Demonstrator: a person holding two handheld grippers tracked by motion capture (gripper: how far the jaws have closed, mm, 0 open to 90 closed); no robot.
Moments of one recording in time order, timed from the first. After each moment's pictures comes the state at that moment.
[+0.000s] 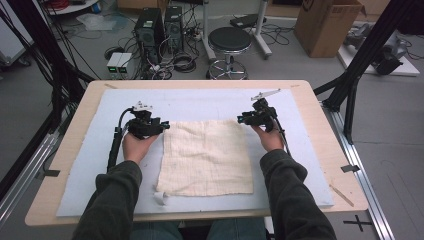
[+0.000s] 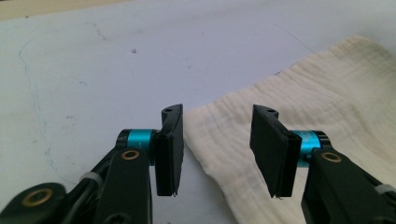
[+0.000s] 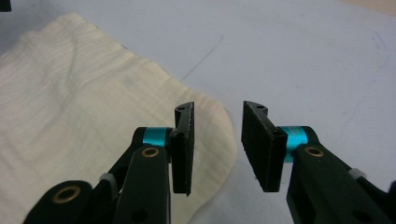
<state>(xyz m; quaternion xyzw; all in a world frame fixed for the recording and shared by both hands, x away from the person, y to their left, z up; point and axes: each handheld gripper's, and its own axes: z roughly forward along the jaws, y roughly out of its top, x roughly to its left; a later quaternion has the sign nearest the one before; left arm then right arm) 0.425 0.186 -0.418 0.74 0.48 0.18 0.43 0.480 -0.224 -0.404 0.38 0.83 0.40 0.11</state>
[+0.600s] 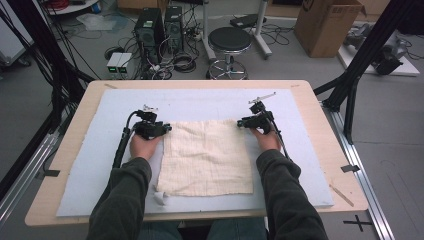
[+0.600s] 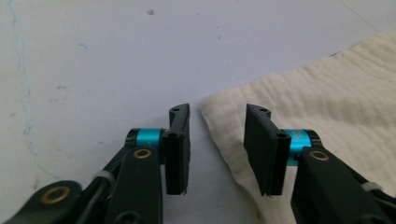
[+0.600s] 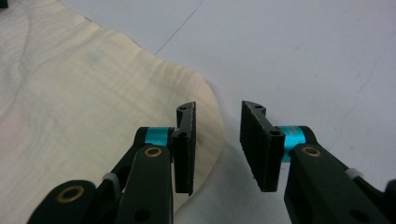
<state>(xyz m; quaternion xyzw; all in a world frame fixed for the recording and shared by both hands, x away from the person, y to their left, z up) 0.441 0.175 -0.445 0.74 0.52 0.19 0.39 0.492 -0.222 -0.431 0.42 0.83 0.36 0.08</state>
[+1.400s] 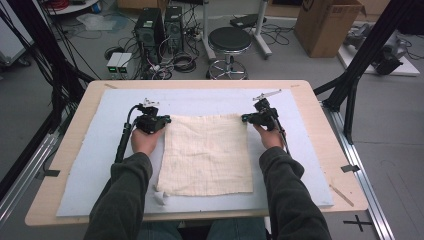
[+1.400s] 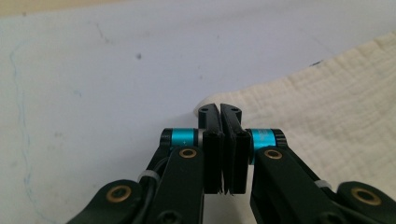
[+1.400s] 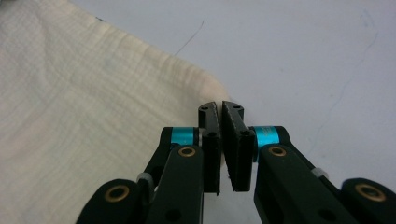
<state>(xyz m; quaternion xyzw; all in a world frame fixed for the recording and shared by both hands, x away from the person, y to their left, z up) 0.447 0.169 -0.418 0.73 0.49 0.20 0.43 0.487 -0.231 -0.412 0.40 0.82 0.39 0.11</state>
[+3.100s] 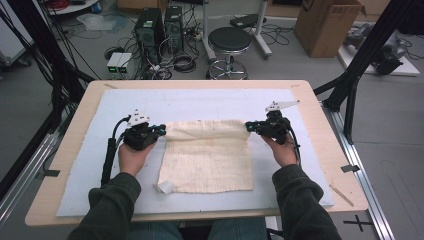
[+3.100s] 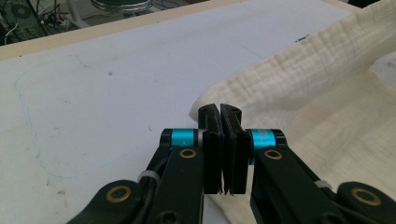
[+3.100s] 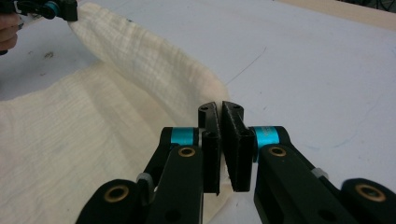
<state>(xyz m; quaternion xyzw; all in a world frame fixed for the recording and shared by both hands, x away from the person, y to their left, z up) 0.371 0.185 -0.402 0.75 0.41 0.21 0.48 0.417 -0.250 -0.383 0.34 0.81 0.46 0.09</state>
